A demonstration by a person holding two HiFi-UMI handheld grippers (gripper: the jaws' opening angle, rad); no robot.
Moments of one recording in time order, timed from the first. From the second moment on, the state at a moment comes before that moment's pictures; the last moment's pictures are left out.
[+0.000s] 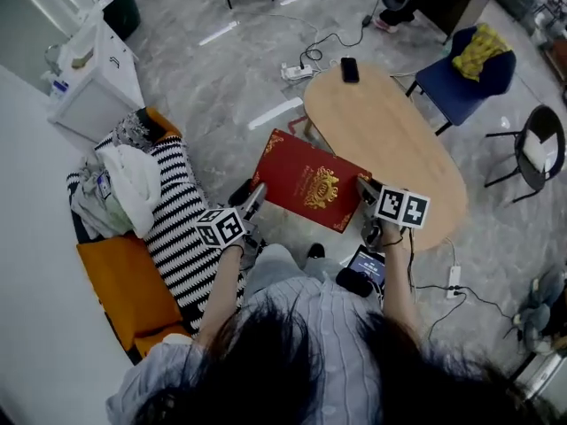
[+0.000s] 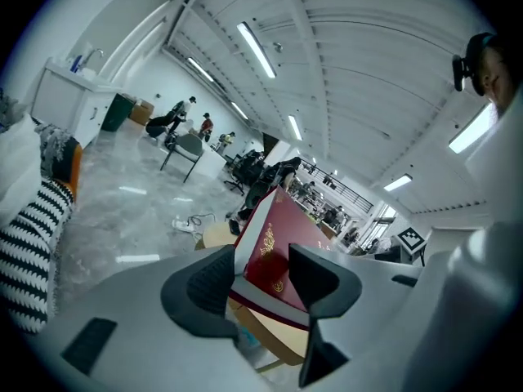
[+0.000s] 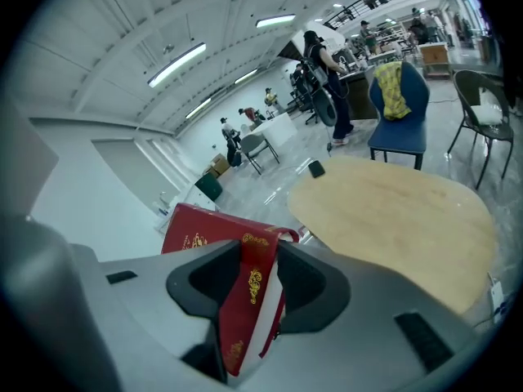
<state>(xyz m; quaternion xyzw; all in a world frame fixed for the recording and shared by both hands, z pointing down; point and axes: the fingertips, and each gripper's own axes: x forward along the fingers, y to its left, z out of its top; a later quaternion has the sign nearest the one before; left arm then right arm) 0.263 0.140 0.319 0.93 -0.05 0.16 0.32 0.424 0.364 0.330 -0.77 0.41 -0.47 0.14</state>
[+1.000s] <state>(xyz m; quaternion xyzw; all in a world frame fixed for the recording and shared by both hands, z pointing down) 0.474 0.291 0.333 0.91 0.19 0.25 0.28 0.491 0.571 0.355 -0.84 0.18 -0.43 0.28</state>
